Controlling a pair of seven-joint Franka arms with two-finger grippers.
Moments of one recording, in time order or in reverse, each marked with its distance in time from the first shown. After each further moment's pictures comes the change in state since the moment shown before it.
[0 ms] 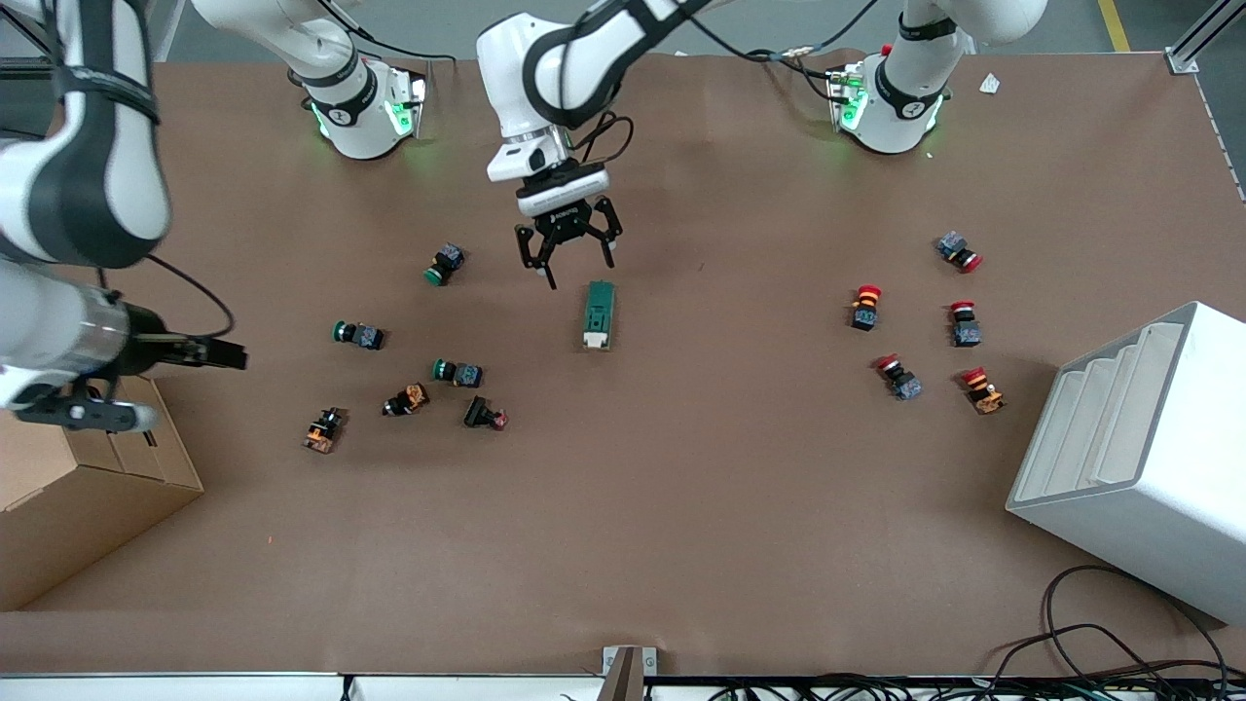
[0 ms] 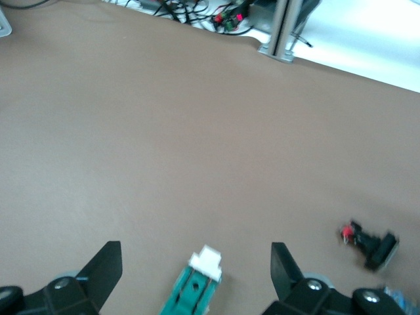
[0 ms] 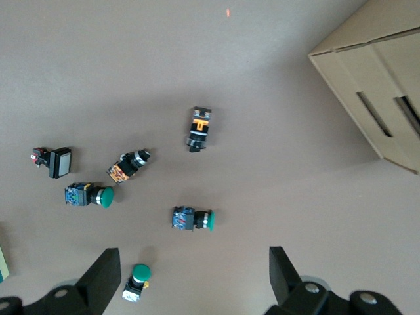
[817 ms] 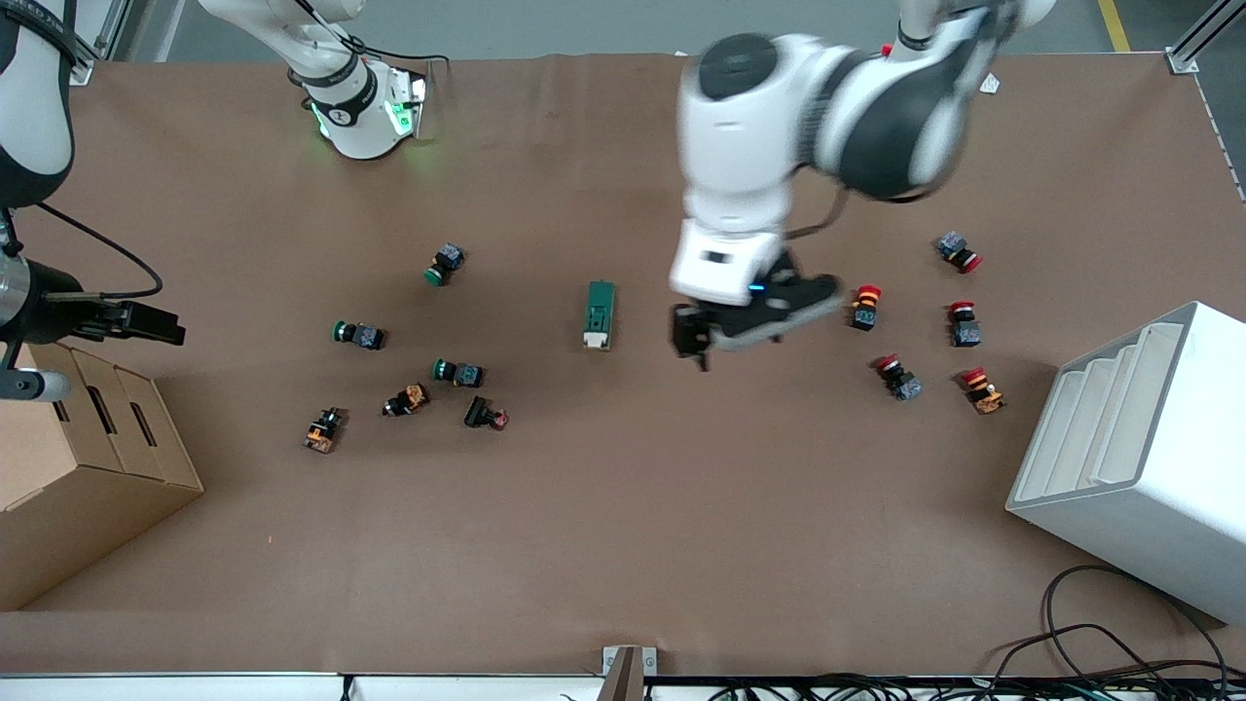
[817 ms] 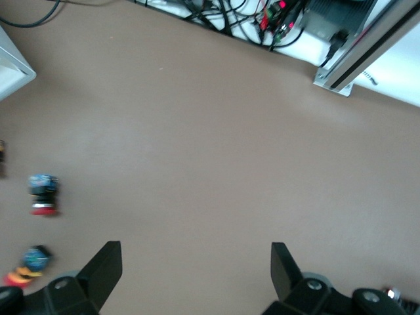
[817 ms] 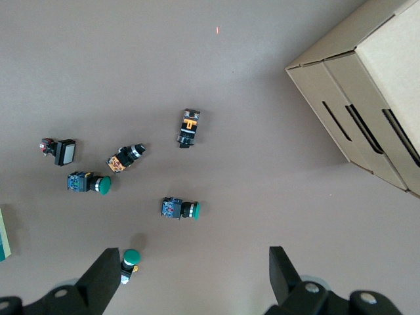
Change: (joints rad) left arm 0.518 -0.266 0.003 0.061 -0.576 -0.066 0.931; right arm -0.259 -0.049 0.291 0.079 -0.091 -0.081 -0.013
